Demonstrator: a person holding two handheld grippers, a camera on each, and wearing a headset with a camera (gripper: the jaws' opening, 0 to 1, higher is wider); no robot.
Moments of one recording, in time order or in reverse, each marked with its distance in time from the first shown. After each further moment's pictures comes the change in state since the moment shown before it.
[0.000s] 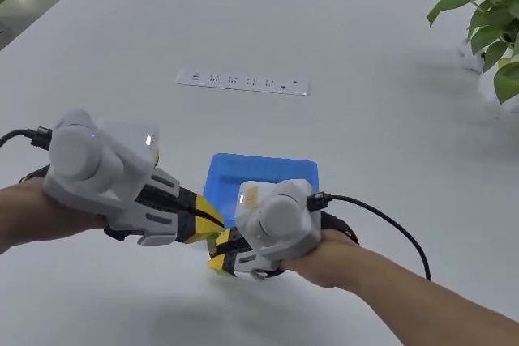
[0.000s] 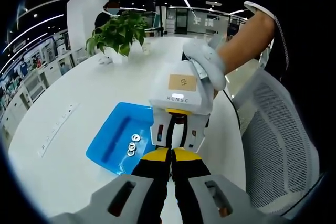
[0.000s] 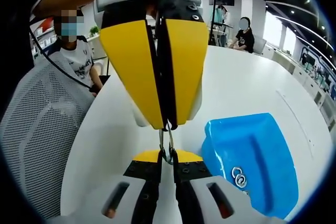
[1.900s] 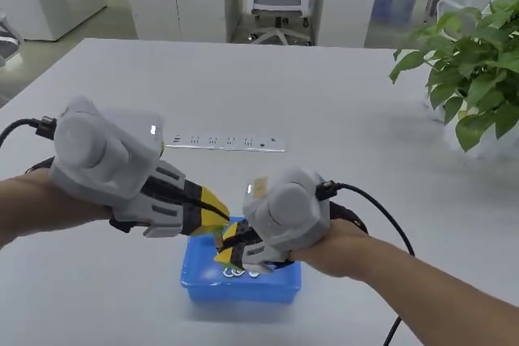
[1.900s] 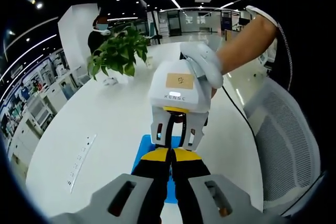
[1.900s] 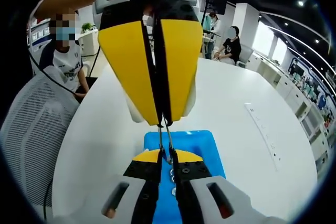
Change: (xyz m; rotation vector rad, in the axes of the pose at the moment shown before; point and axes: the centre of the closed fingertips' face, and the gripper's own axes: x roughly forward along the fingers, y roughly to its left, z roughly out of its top) left arm -0.006 0.053 0.071 0.151 -0.018 0.035; right arm -0.062 -0.076 0.026 -0.053 -0.005 -0.130
